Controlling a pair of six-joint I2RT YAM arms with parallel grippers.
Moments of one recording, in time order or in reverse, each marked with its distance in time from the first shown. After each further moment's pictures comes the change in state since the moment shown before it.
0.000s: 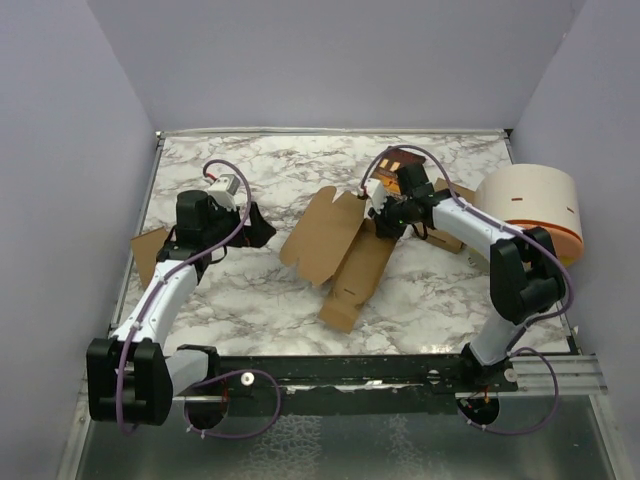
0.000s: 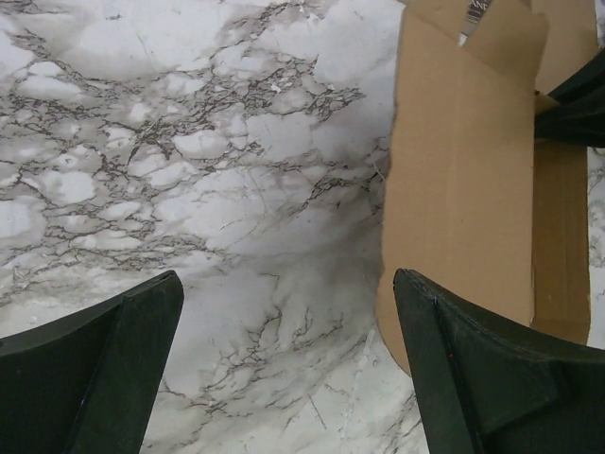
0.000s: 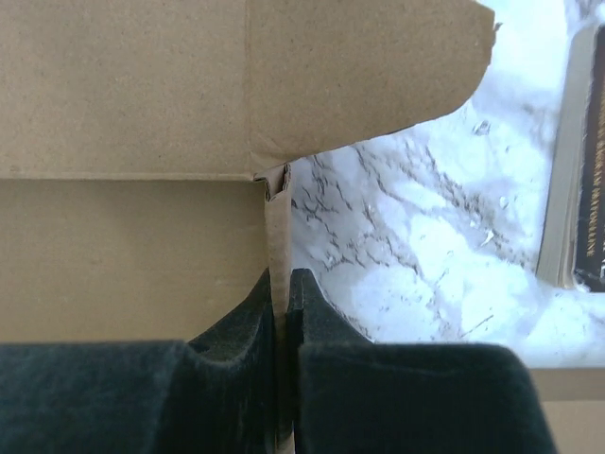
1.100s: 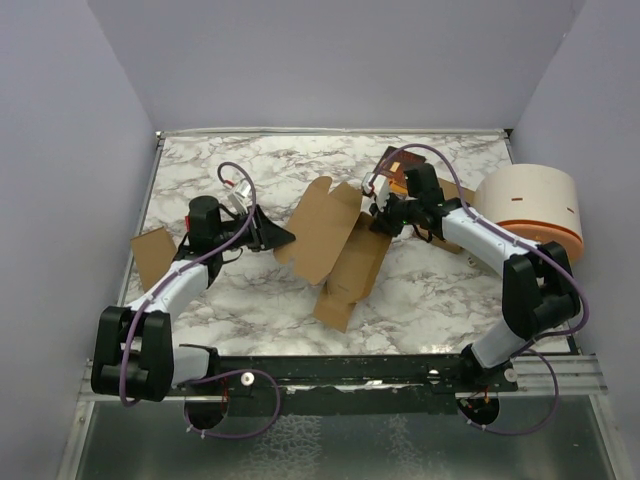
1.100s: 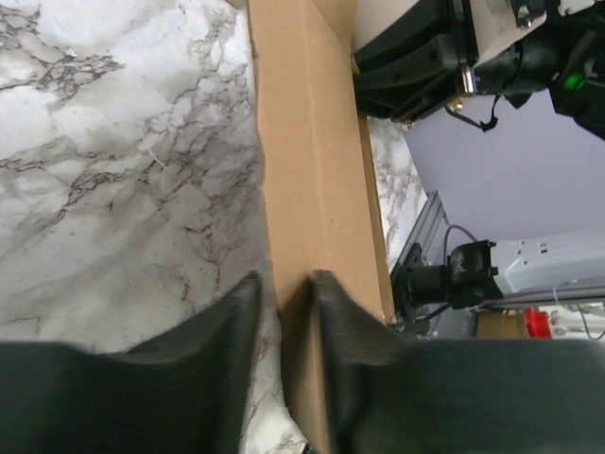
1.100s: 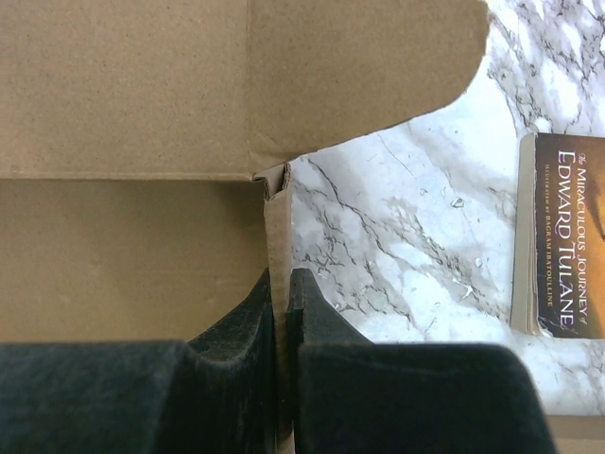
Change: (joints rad) left arm -0.047 0.146 -0.122 0.433 0.405 -0.445; right arm -0.005 -0.145 -0.126 0.215 -0.145 0.048
